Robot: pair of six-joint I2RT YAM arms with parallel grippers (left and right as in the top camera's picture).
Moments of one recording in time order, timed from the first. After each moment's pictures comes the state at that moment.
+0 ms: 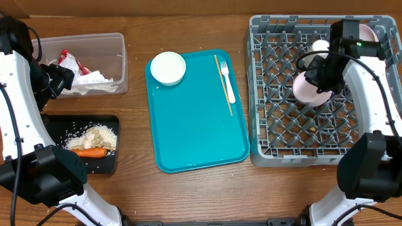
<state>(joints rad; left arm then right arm) 0.39 1.94 2.08 -1.68 -0.08 -0.79 -0.11 1.86 1.63 -1.08 0.03 0.45</state>
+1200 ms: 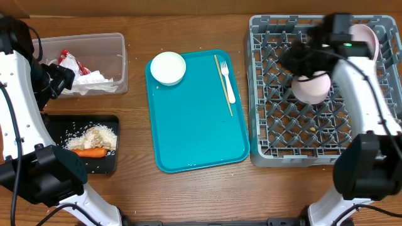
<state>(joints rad) 0.39 1.94 2.08 -1.68 -0.08 -0.79 -0.02 1.86 1.62 -0.83 -0.47 0.45</state>
